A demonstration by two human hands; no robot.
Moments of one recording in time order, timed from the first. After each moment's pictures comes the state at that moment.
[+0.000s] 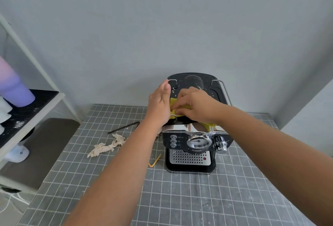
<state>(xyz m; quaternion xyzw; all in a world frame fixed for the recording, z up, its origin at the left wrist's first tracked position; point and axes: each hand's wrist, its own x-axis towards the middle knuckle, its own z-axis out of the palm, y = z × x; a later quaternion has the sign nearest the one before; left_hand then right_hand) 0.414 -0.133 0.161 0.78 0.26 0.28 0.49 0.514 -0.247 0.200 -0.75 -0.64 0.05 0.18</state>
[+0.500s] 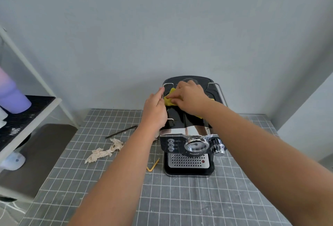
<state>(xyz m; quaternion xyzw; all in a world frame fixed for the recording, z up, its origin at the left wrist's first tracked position) 0.416 -0.125 0.153 0.76 0.31 0.26 0.51 0.524 -0.215 0.199 -0.83 -0.54 0.01 0.15</state>
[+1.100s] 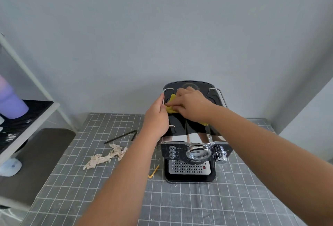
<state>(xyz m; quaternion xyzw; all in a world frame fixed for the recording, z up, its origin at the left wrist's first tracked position) 0.414 -0.131 0.160 0.77 0.31 0.23 0.51 0.536 -0.218 0.196 -0.80 -0.59 0.00 0.12</state>
